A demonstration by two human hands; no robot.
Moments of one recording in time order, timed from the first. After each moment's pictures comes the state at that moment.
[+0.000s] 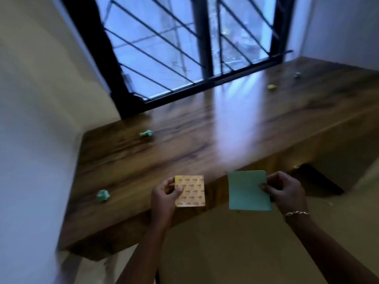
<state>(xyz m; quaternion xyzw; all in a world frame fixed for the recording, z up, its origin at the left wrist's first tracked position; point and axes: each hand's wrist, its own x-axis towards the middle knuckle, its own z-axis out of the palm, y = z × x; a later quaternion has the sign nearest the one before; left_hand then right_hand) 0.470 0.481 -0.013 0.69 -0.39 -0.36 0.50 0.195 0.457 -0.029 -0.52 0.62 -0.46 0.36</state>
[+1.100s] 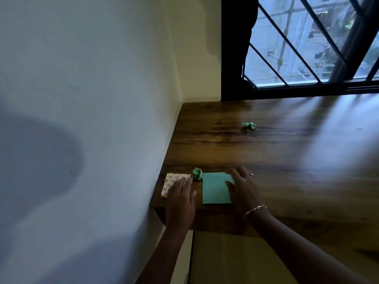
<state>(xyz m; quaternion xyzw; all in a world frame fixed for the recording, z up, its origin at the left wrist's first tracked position) 0.660 0.547 -0.052 0.85 -0.47 0.05 0.24 0.528 0.428 -0.034 -0.88 0.39 -0.23 0.18</state>
